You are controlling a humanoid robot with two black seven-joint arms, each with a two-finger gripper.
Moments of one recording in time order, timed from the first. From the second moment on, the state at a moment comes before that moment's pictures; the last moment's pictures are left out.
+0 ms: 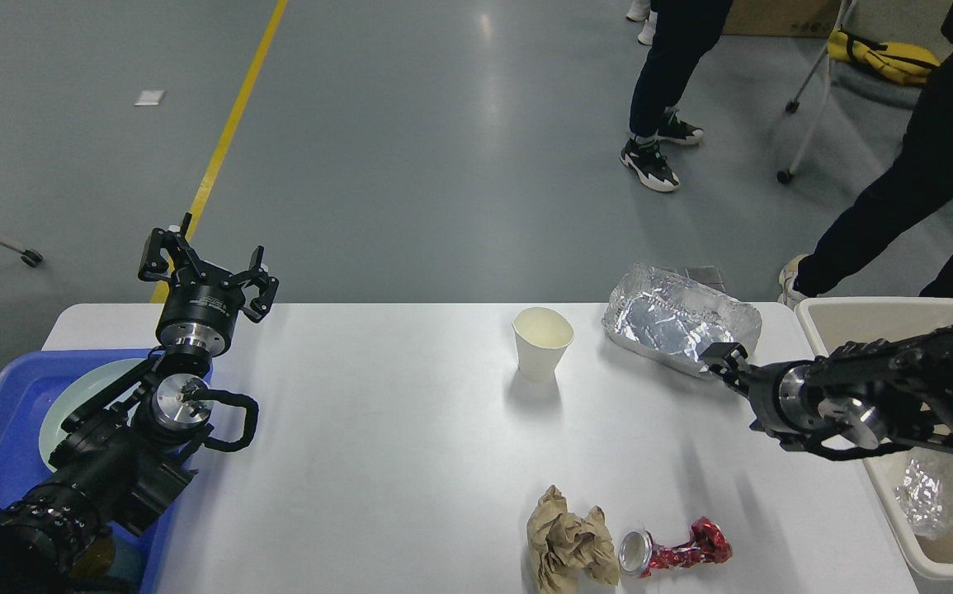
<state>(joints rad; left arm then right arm) -0.69 0.15 -0.83 -0.45 -0.21 -0.34 -0.44 1.32 -0.49 -0.84 1.18 0.21 -0.16 -0.06</state>
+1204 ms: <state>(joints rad) -0.69 0.15 -0.83 -0.45 -0.21 -0.34 -0.44 0.96 -0.26 -0.49 0.60 0.26 -0.22 -0.09</state>
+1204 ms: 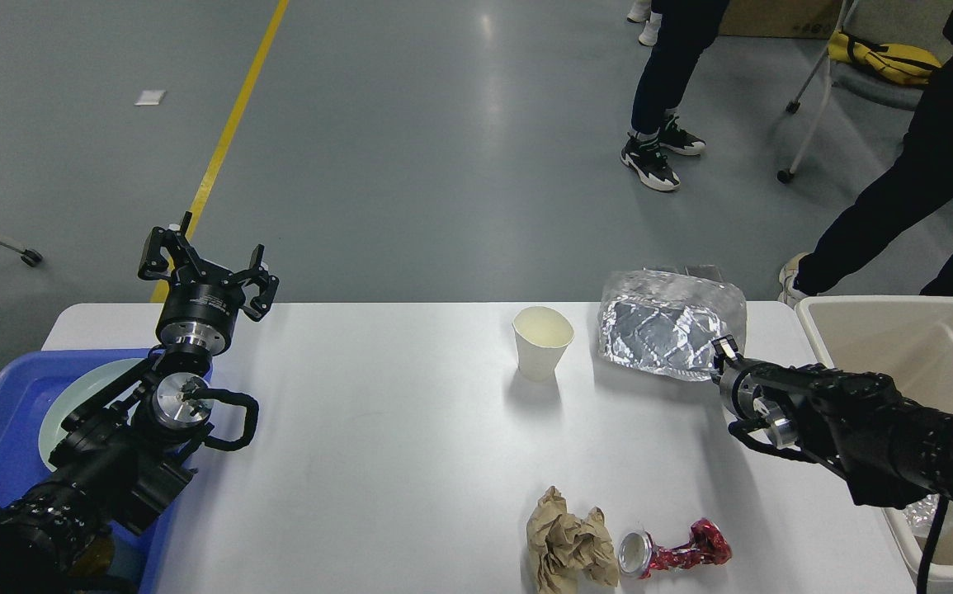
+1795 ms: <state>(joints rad) -0.69 0.15 -0.83 -0.45 -0.21 -0.34 -0.44 1.05 -0.45 -0.58 0.82 0.20 -0.20 -0.09</state>
